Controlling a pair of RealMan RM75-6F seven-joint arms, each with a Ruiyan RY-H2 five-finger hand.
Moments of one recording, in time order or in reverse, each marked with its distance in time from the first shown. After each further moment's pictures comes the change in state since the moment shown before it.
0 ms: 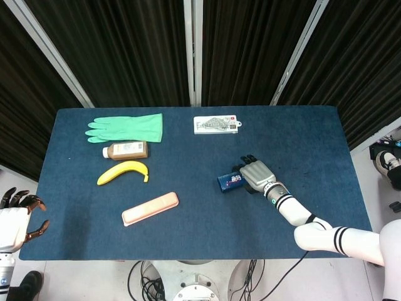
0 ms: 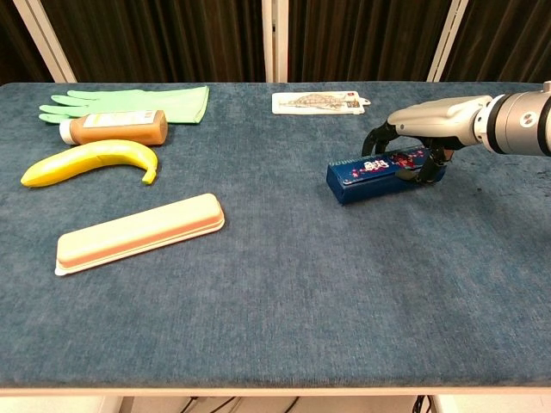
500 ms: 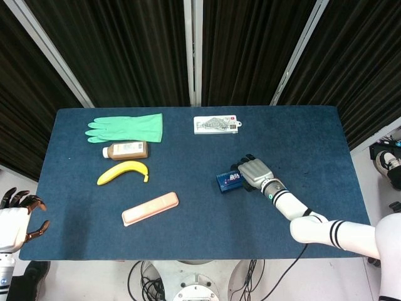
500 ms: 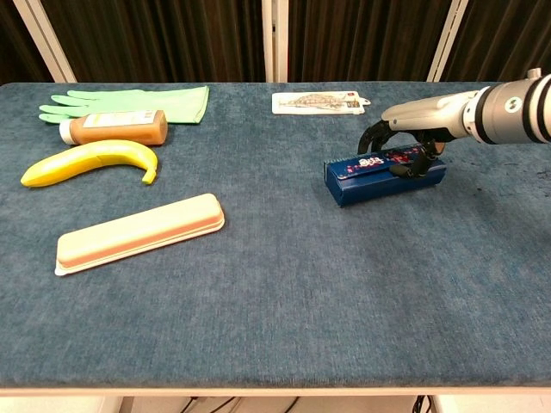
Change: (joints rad) left arm 0.000 0.001 0.001 -0.002 0.000 0.000 0.000; right arm 0.085 0.005 -0.003 0.016 0.165 -0.073 -0.015
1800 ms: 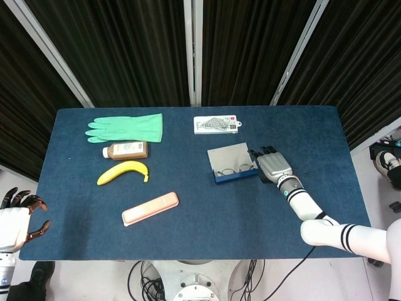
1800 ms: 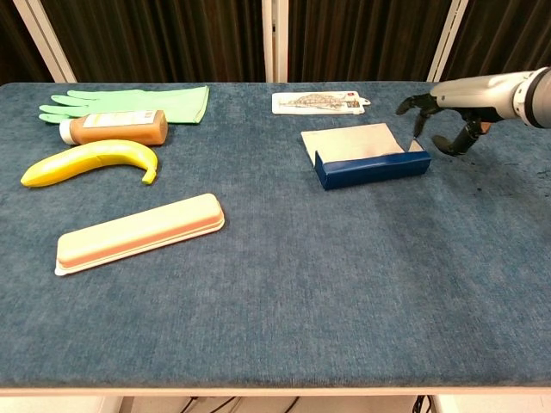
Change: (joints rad) left arm -0.003 0.000 0.001 0.000 0.002 -0.003 0.003; right arm -0.061 0.060 -0.046 -0.023 0.036 0.139 0.045
